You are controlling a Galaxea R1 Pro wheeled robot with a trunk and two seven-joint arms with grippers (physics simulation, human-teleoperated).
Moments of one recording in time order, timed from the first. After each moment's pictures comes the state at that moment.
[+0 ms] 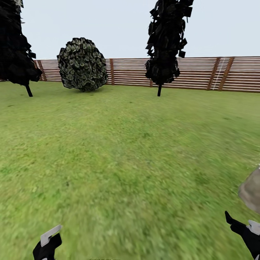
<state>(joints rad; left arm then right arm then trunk) -0.51 0.13 -0.13 -0.02 0.59 -0.56 0.20 -0.52 -0.13 -1.47 -0.68 0.63 -0.31 0.64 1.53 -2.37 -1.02</state>
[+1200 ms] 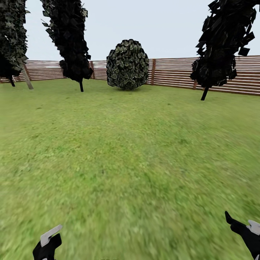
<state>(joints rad) -0.51 0.13 -0.13 -0.02 0.59 -0.56 0.20 -0.52 -0.13 -1.47 -0.68 0.63 -0.31 0.64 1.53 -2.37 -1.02</state>
